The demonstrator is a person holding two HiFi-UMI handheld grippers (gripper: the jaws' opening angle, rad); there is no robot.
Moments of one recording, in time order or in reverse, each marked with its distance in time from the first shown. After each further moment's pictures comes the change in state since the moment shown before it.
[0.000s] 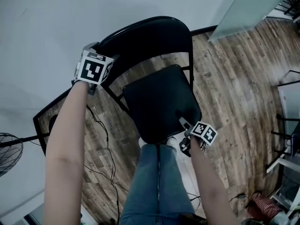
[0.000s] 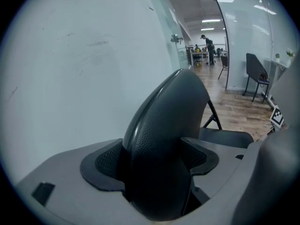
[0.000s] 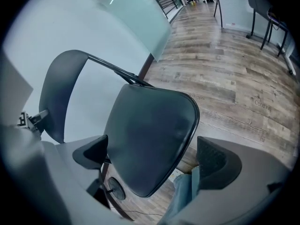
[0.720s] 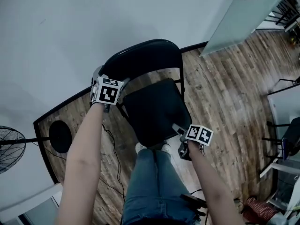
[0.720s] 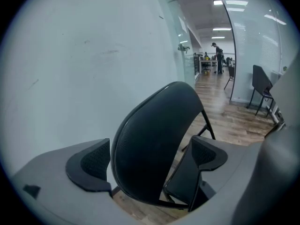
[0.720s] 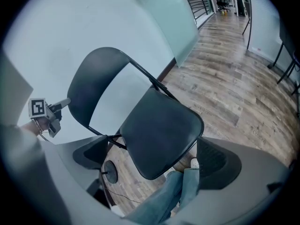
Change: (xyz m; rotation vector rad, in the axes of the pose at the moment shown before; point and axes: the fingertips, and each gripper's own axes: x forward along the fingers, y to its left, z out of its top) left arm -0.047 -0.031 -0.003 -0.143 -0.033 0.038; right arm -0.099 0.082 0.017 -0.265 0.058 0.033
